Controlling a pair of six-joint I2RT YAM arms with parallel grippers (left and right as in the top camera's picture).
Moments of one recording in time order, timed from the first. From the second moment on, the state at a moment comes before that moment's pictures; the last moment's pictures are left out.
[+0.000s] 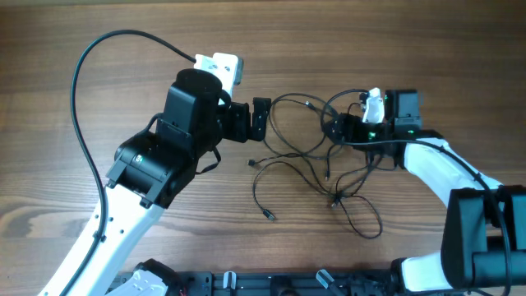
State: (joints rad) left arm -0.52 1.22 1.26 -0.68 0.00 -0.30; right arm 0.05 1.63 0.78 -0.19 -0.54 0.34
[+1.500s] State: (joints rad) left arm -0.52 1.22 1.26 -0.68 0.00 -0.30; right arm 0.01 1.14 1.51 -0.25 -0.38 0.45
